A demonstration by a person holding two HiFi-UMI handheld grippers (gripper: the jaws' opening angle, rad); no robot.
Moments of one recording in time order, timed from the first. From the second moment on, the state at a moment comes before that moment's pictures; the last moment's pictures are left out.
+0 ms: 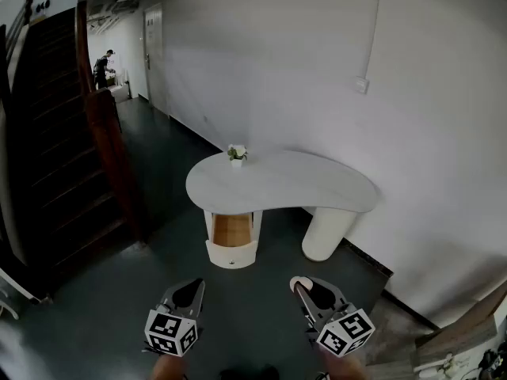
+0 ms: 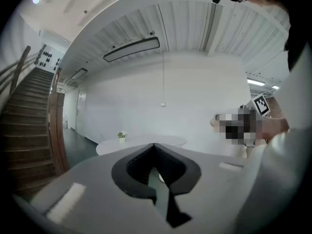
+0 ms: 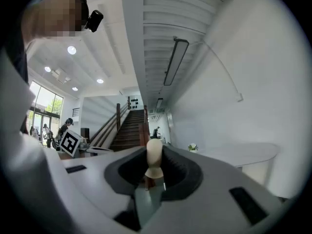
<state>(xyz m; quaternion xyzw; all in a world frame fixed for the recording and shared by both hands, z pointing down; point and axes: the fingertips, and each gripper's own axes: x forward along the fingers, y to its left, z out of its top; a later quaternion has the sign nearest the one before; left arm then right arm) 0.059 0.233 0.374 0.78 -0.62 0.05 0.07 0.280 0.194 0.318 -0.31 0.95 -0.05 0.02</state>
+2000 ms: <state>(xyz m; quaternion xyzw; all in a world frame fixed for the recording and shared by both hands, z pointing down) -0.077 0.135 0.426 0.75 -0.64 0.09 0.12 0.121 0.043 0.365 -0.24 0.96 -0.14 0.05</state>
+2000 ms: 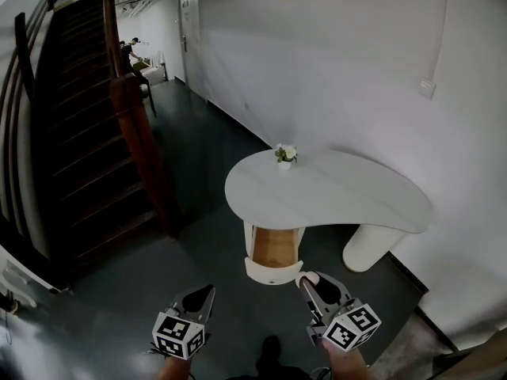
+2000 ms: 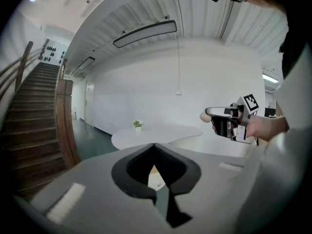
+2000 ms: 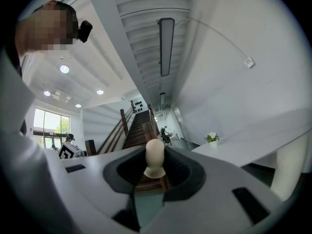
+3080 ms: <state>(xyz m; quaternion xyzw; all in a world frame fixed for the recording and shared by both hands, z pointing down) -0.106 -0.082 0.454 0.80 -0.57 0.09 0.15 0.064 -0.128 0.404 -0.28 0.94 -0.17 0.01</state>
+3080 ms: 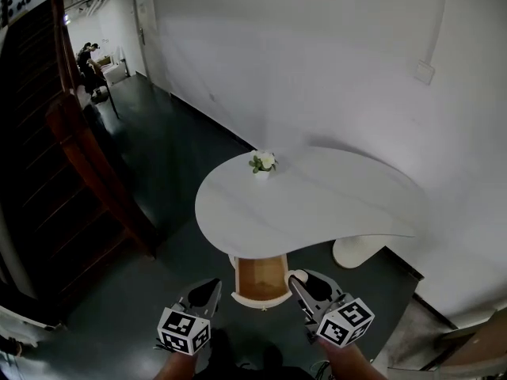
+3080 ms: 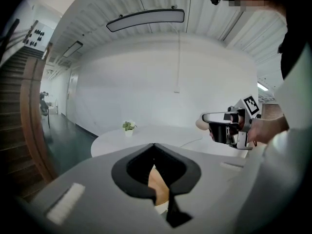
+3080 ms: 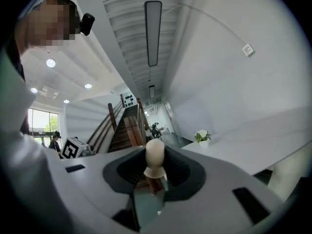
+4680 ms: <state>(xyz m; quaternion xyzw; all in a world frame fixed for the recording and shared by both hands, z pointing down) -0.120 -0.181 0.630 0.88 -0.38 0.16 0.22 -0.044 -0.180 0.639 -0.36 0.88 -0.24 -0.20</state>
